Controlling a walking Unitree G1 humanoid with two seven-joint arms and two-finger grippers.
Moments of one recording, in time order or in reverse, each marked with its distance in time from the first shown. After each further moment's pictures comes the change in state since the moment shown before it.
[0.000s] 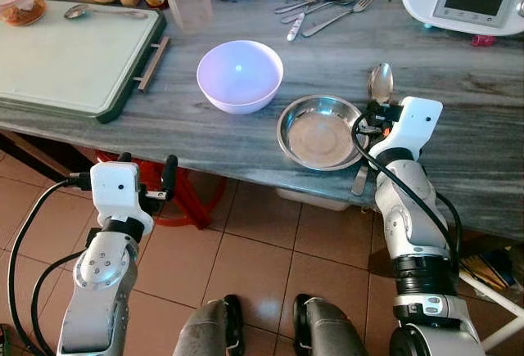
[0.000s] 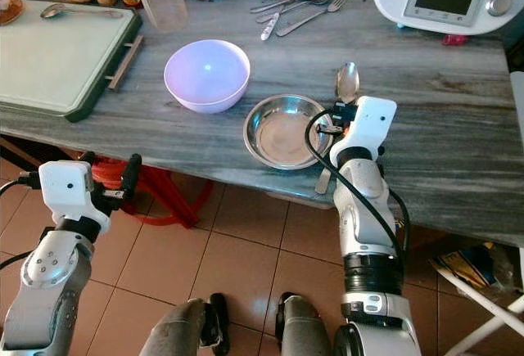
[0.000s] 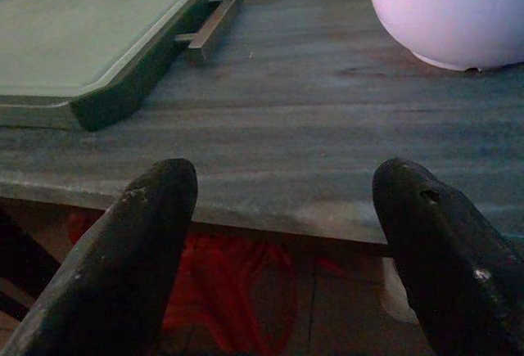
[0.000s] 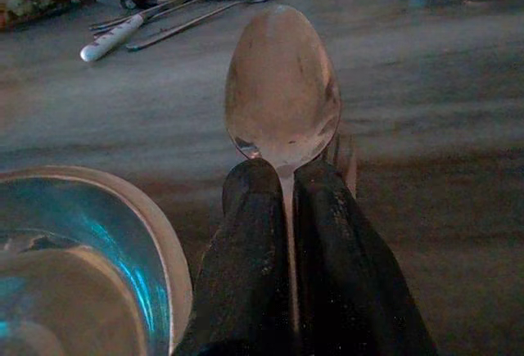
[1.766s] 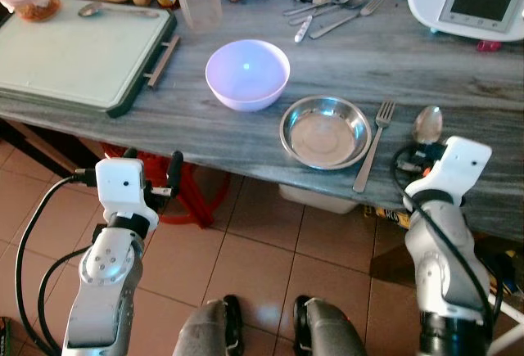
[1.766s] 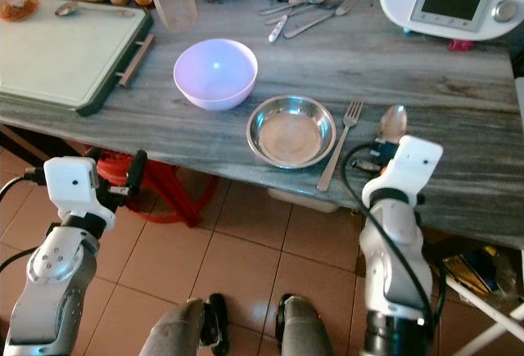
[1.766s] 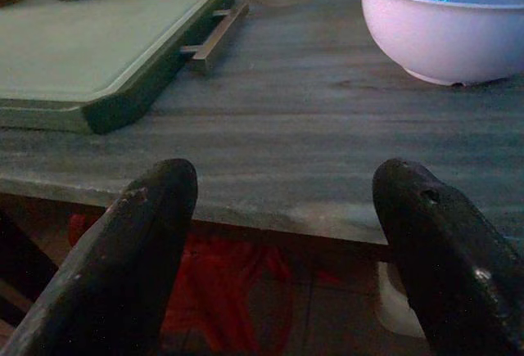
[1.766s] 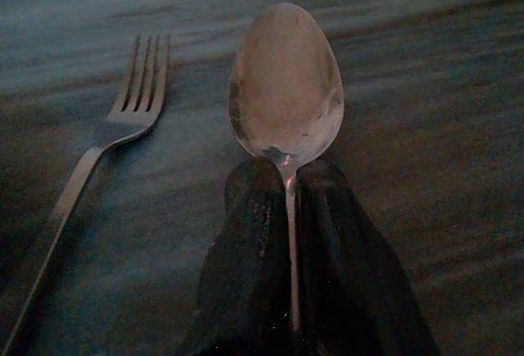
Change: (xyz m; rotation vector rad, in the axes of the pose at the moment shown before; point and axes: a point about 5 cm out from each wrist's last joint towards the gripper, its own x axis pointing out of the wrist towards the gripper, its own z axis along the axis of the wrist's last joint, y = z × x) left arm 0.004 -0.006 0.003 -0.013 -0.022 -0.022; right arm -0.057 -0.045 -0.006 0.001 0.107 -0.273
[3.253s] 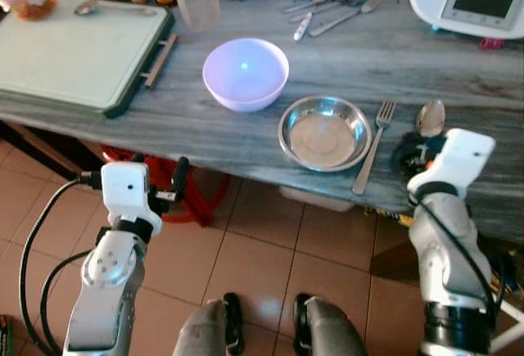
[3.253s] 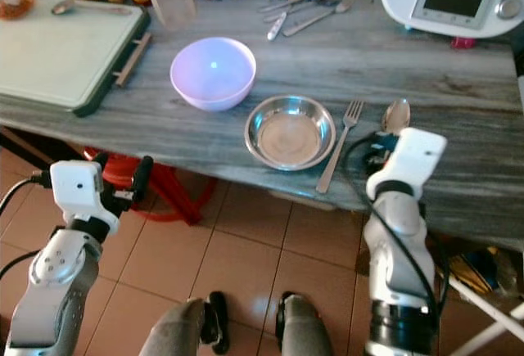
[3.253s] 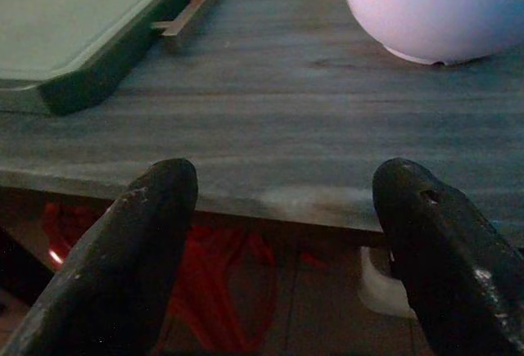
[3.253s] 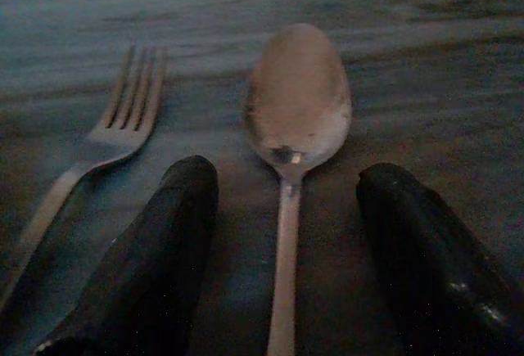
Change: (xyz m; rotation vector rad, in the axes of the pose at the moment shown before) left arm -0.003 -0.004 -0.004 -0.020 0.028 -0.038; right arm 0.007 0.003 0.005 -0.078 -0.042 0.034
